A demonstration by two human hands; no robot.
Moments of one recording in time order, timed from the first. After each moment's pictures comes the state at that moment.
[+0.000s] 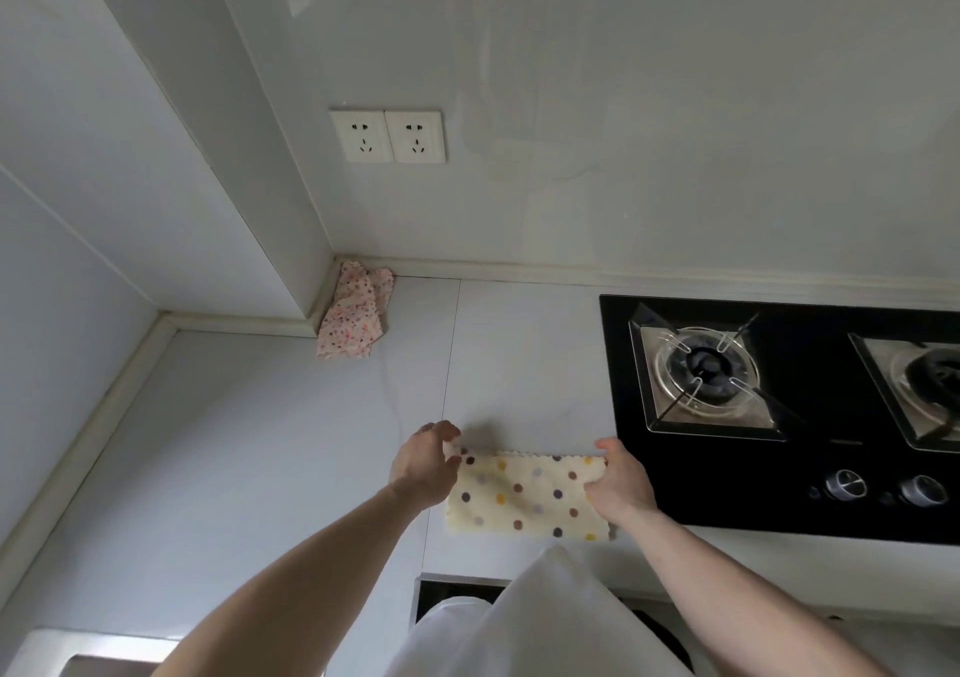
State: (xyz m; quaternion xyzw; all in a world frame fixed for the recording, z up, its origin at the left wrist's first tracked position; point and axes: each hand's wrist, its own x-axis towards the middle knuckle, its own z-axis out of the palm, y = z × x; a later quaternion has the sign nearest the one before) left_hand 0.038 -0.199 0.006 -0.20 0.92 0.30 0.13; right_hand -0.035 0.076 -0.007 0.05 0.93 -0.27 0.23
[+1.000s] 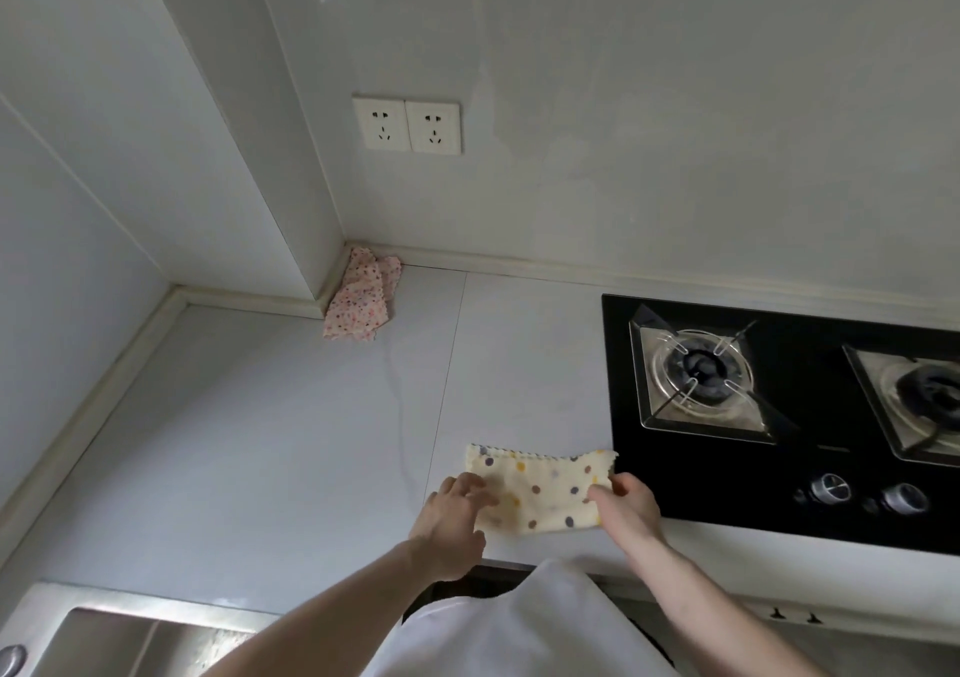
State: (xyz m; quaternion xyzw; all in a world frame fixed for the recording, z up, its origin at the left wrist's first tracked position) left_hand 0.115 -0.139 -0.016 -0.04 0.95 0.24 0.20; right_hand 0.011 0.097 0.003 0.19 0.85 -0.44 0.22
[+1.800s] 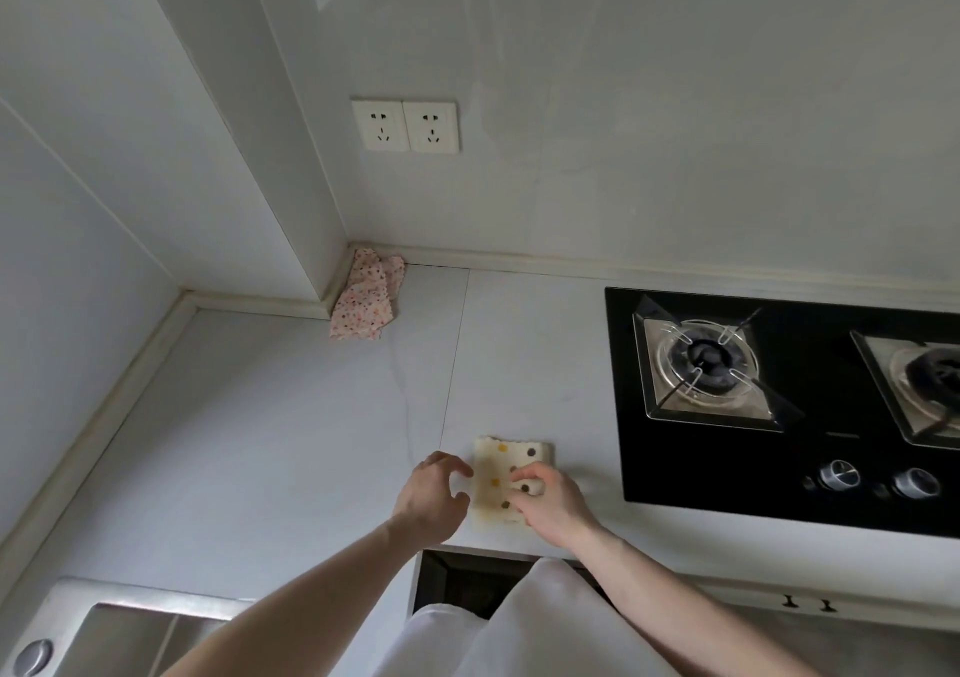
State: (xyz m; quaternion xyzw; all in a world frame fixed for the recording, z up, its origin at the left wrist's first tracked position) left_hand 0.108 -0.170 -0.001 -0.18 0.92 0.33 0.15; right_hand 0.040 0.024 0.001 -0.02 0.84 -0.43 0.34
